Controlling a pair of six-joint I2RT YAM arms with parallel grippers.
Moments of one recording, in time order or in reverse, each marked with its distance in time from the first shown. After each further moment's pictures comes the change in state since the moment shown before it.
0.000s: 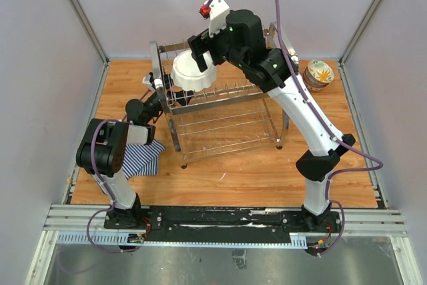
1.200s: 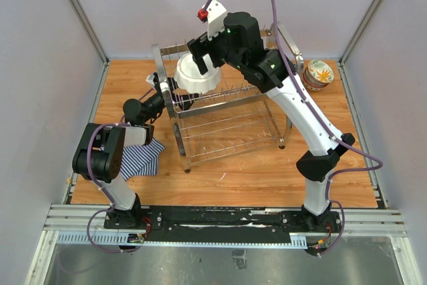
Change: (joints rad) left arm 0.000 -0.063 -0.005 -0.034 0.156 -0.022; right arm 0.000 -0.004 -0.036 0.000 0.002 -0.025
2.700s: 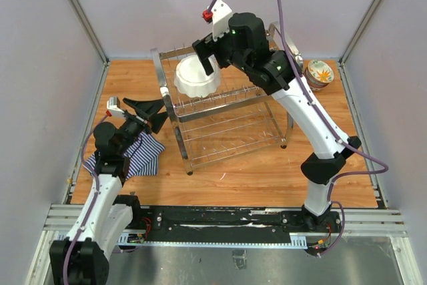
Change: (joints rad) left arm 0.141 -0.900 -0.260 -0.948 -0.207 0.565; right arm 0.000 -0.039 -0.030 -0.029 0.055 -0.018
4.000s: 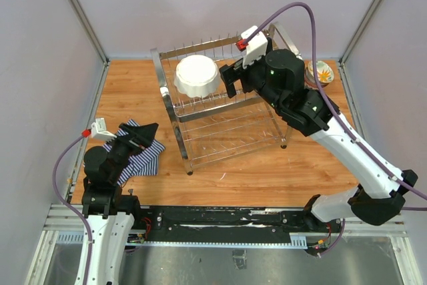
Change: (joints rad) left arm 0.001 -0.538 0.048 -0.798 -0.342 0.656; right arm 0.061 -0.497 -0.673 0.307 0.119 0.001
